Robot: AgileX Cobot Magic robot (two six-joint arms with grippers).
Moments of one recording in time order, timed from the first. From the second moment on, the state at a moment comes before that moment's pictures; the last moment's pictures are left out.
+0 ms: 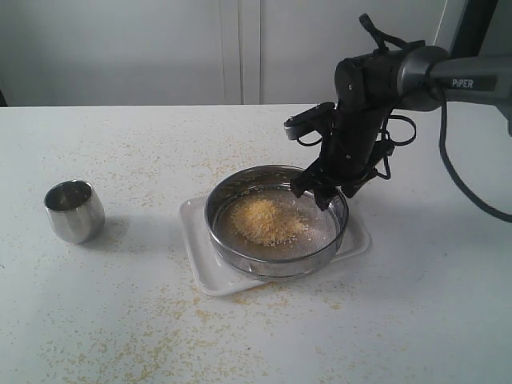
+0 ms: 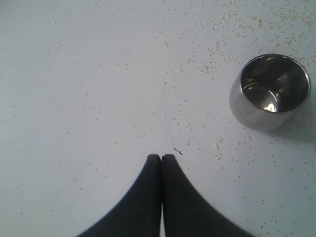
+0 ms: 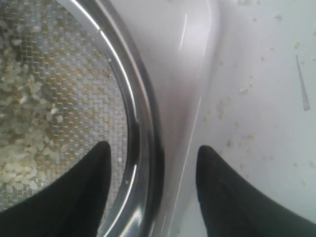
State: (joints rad) left arm -0.04 1.04 -0.74 0.24 0.60 -0.21; right arm 0.35 2.17 -1.65 -0.05 0.92 -0.13
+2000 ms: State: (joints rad) left arm -0.04 1.04 -0.74 0.24 0.60 -0.21; right arm 0.26 2.08 -1.65 0.24 0.94 -0.33
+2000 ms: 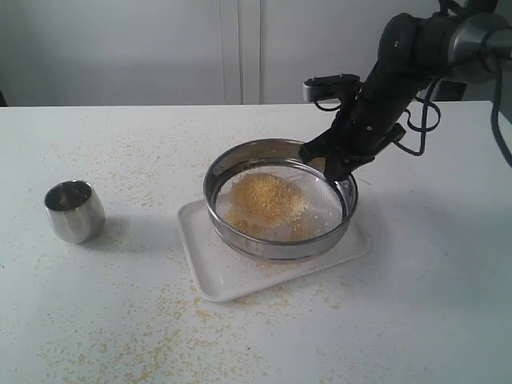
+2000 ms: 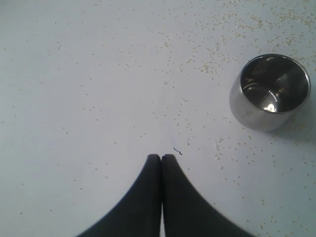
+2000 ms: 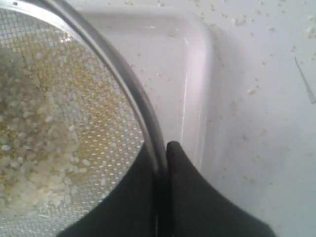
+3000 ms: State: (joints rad) left arm -0.03 1.04 -0.74 0.24 0.60 -0.21; right arm 0.27 2.08 -1.64 0.25 0.92 -0.35
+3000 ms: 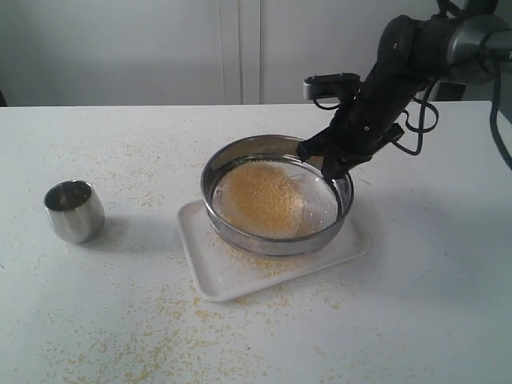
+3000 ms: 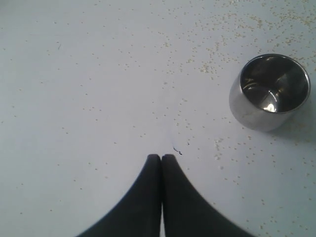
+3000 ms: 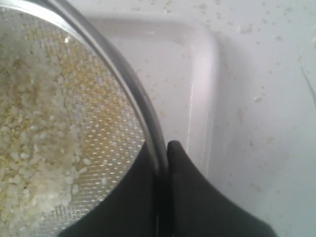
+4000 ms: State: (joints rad) left arm -0.03 1.04 -0.74 0.24 0.60 -0.21; right arm 0.28 2.08 -1.64 0.27 0.93 -0.27
